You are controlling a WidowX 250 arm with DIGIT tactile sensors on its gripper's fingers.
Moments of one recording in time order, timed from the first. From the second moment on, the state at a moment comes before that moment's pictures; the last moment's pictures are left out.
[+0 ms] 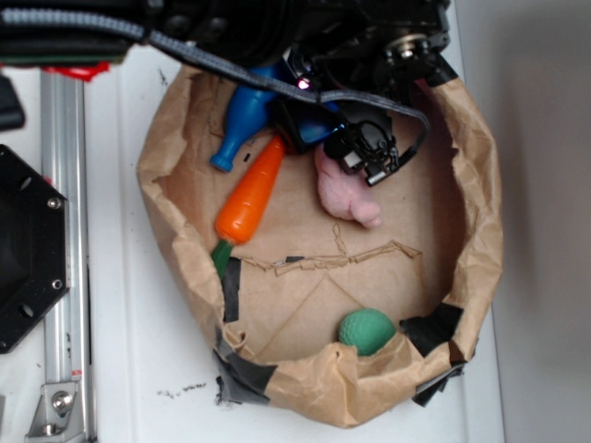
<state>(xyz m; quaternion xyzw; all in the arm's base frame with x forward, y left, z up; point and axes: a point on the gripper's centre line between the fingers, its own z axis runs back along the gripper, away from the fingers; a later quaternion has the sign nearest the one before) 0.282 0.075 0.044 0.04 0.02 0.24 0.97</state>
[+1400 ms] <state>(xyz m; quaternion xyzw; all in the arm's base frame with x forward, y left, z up) 0.246 0.058 0.072 0.03 -0.01 0.20 0.98</state>
